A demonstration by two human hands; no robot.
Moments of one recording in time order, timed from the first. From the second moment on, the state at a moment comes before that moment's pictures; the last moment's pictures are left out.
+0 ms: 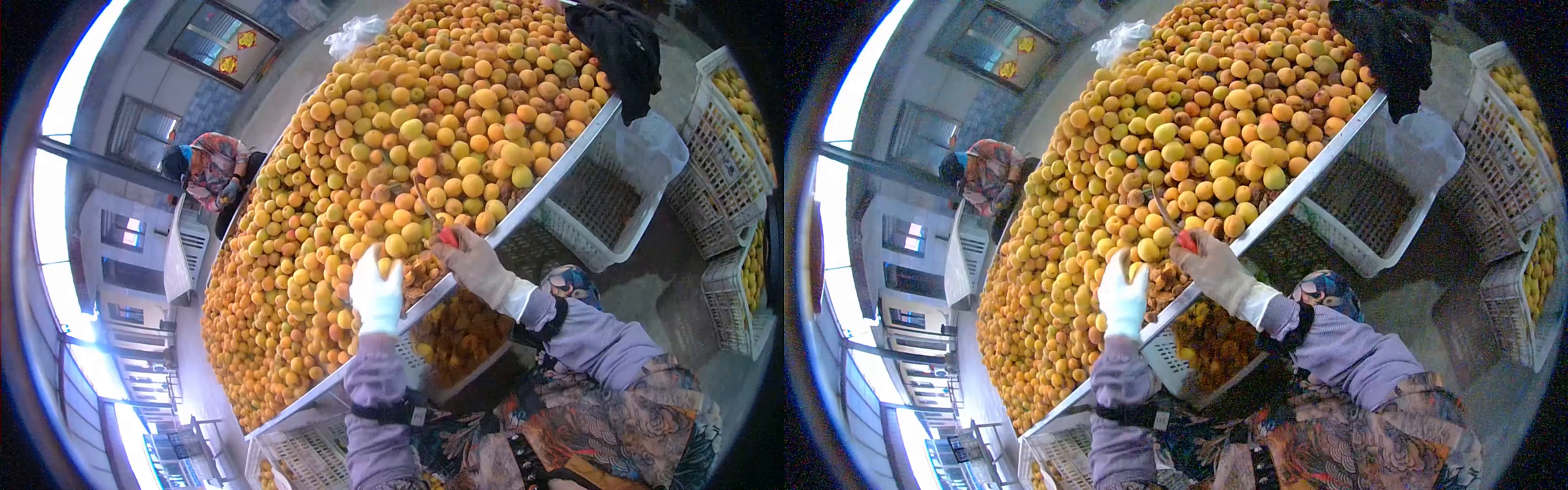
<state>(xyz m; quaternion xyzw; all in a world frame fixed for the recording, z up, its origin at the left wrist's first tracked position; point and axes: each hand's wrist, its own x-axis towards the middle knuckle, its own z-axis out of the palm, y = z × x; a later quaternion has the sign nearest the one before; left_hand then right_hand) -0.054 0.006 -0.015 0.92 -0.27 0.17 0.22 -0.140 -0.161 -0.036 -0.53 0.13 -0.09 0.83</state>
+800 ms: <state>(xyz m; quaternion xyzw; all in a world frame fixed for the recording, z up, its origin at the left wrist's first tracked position) -0.156 0.051 -0.013 0.54 -0.08 -0.12 0.83 -0.204 -0.129 -0.021 -0.53 -0.02 0.23 0.82</state>
